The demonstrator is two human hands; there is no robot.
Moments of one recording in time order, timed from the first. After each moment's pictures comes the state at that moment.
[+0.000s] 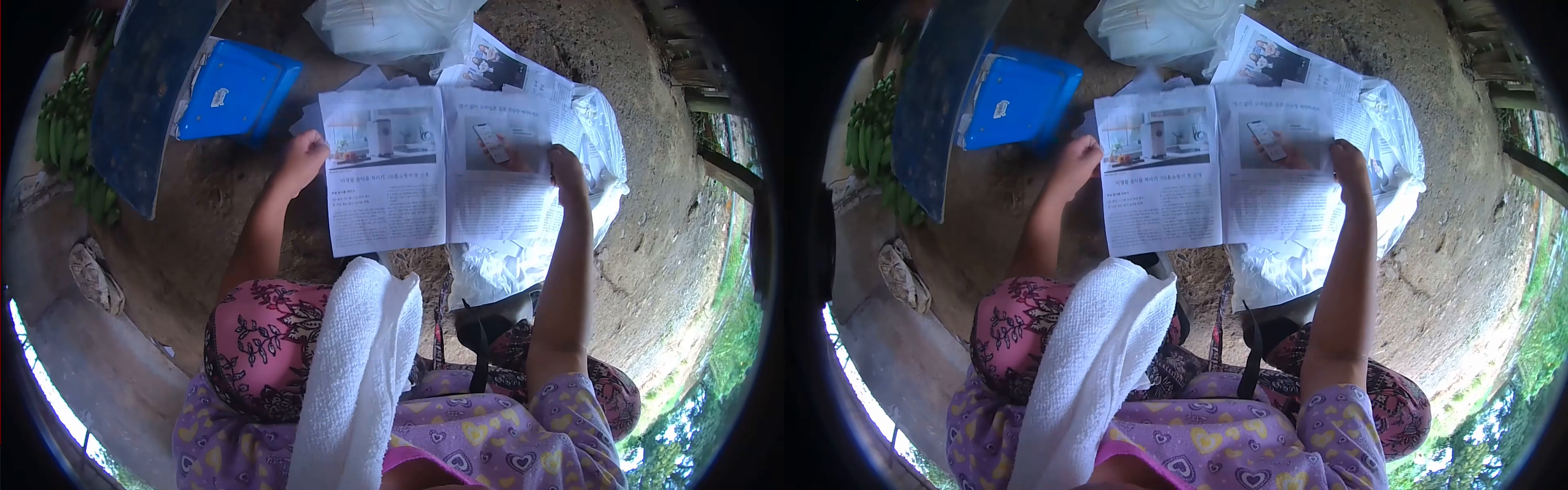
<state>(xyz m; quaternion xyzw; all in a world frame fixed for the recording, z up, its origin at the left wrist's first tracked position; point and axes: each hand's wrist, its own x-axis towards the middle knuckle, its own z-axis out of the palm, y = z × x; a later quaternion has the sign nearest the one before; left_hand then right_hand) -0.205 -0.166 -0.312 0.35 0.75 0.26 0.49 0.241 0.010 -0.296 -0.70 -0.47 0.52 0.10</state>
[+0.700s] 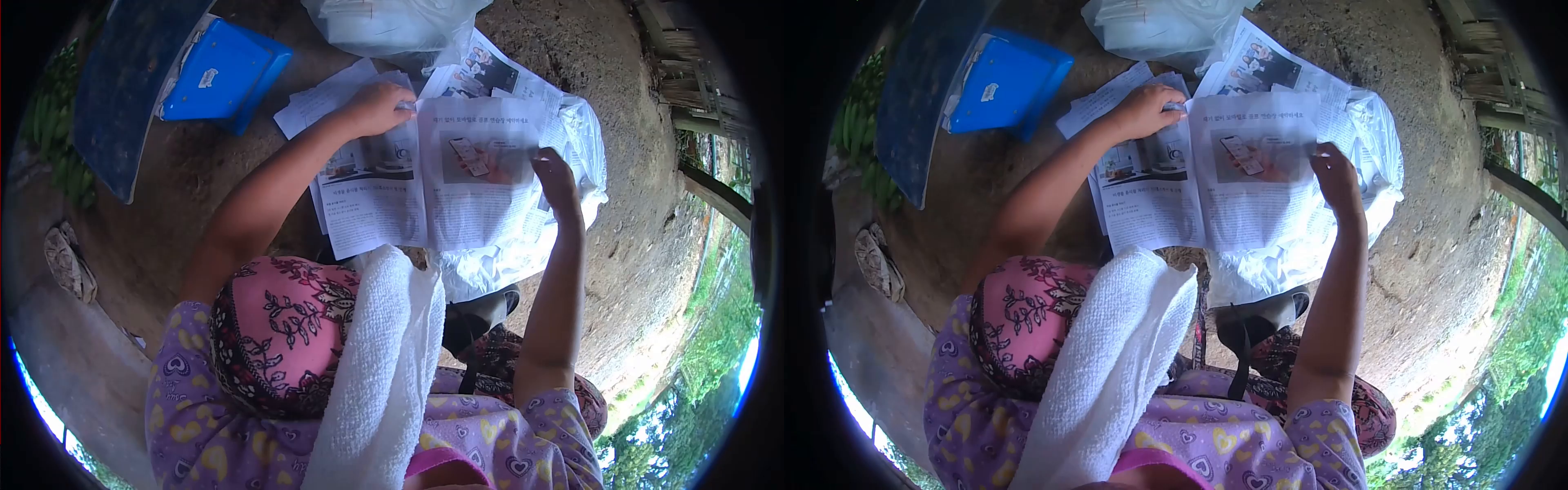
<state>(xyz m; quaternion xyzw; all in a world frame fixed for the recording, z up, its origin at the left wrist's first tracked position) -0.120 -0.049 -0.311 0.70 0.58 0.19 0.36 0.237 0.009 -0.253 -0.63 -0.67 0.40 0.00</state>
